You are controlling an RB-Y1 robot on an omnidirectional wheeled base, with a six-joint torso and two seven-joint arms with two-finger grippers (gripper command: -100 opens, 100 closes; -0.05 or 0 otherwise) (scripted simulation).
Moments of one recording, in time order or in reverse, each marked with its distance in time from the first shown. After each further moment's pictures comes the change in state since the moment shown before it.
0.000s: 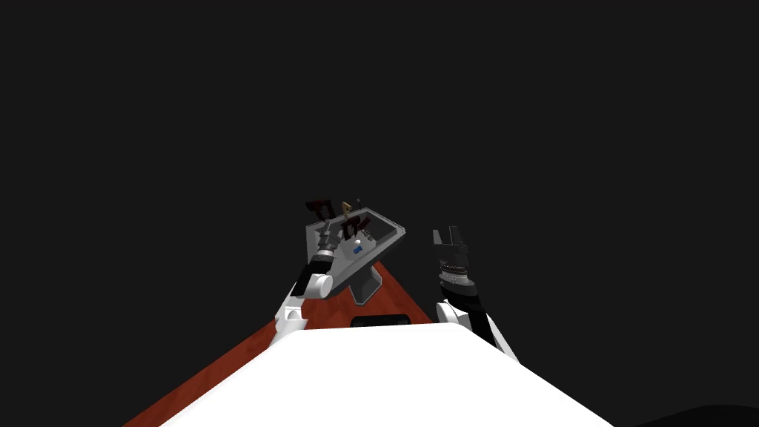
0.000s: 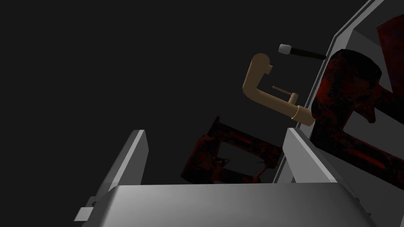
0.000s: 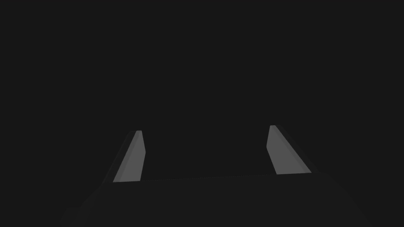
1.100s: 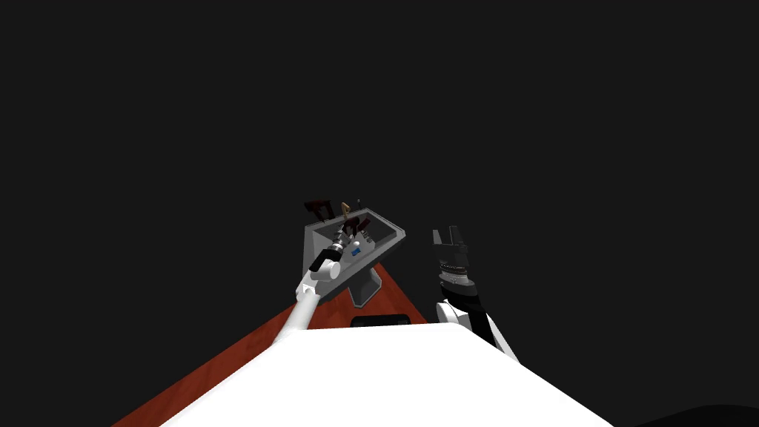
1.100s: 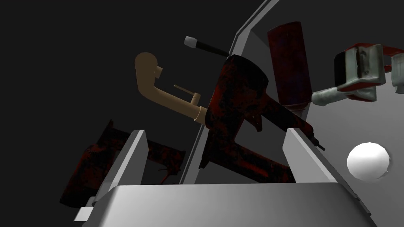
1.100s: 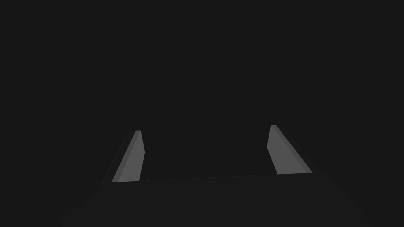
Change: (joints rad) left arm -0.213 0.000 0.012 0.240 0.077 0.300 0.108; right arm 0.000 0.000 0.000 0.000 0.000 0.000 0.000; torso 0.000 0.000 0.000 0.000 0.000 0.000
